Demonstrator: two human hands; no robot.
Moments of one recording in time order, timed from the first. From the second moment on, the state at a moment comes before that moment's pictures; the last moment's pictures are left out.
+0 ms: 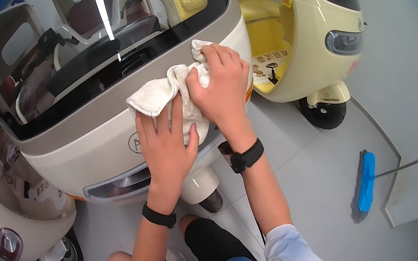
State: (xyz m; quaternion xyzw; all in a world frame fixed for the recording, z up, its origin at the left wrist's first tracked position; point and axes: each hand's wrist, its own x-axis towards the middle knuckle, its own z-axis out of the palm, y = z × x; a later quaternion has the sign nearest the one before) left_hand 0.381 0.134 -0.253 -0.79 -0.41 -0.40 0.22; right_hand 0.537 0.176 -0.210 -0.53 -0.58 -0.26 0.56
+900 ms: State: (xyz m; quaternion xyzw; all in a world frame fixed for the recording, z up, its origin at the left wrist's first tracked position) left_hand 0.332 0.097 -0.311 -0.68 -0.55 -0.41 0.25; right_hand 0.428 0.145 -0.209 -0.35 -0.73 -0.20 0.55
